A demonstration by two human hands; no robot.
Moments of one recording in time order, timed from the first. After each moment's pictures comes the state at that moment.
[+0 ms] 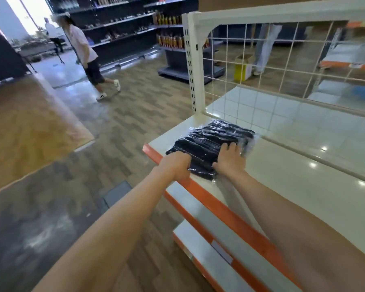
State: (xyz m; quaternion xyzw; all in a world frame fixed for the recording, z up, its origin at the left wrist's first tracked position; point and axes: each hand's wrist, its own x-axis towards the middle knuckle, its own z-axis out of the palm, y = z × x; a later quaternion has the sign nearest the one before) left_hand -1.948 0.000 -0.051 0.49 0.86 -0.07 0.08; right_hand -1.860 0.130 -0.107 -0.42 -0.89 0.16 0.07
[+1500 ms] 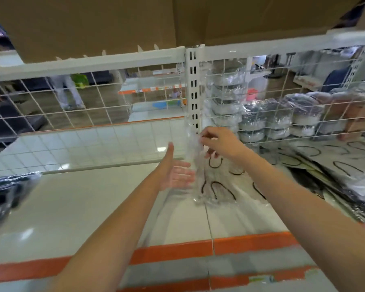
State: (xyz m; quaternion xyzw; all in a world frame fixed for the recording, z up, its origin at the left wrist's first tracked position) left_hand -1.440 0.182 -0.047 0.39 0.51 0.30 0.70; right_hand -1.258 0.189 0.005 -0.54 -0.70 0.33 0.34
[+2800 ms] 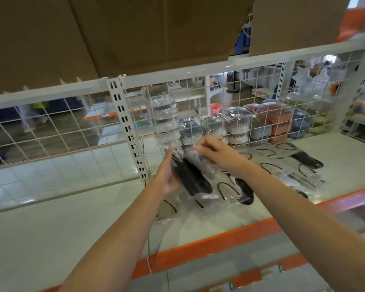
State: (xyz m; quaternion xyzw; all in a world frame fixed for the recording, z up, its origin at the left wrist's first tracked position) left_hand -1.255 0.174 -0.030 0.30 0.42 0.36 0.78; right_hand -1.088 0.128 0.016 -0.49 -0.69 0.37 0.39
